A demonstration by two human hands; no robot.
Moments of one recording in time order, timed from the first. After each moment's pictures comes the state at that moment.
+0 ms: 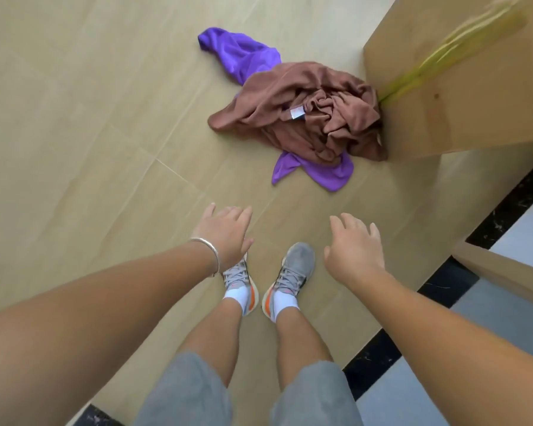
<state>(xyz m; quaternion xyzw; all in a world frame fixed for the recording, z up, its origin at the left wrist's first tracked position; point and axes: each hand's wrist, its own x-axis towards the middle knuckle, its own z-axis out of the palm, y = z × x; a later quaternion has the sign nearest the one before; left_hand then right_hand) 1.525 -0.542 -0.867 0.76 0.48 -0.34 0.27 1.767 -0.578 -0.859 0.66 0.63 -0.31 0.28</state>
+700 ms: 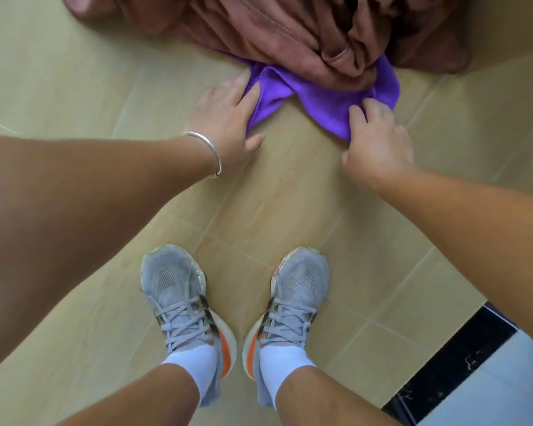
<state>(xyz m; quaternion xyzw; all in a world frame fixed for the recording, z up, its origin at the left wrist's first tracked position) 1.578 -0.461 -1.234 0.84 0.48 -0.14 0.22 1.820 -0.518 -1.203 0.70 0.64 -0.20 0.22</state>
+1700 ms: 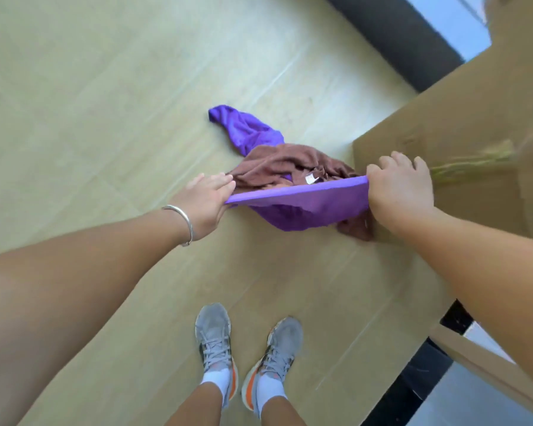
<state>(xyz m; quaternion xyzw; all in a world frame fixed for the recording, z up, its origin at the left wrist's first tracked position) 1.438 -0.353 -0.895 0.80 0.52 -0.11 0.27 1.767 -0.319 -0.824 0.62 0.72 0.00 0.31</state>
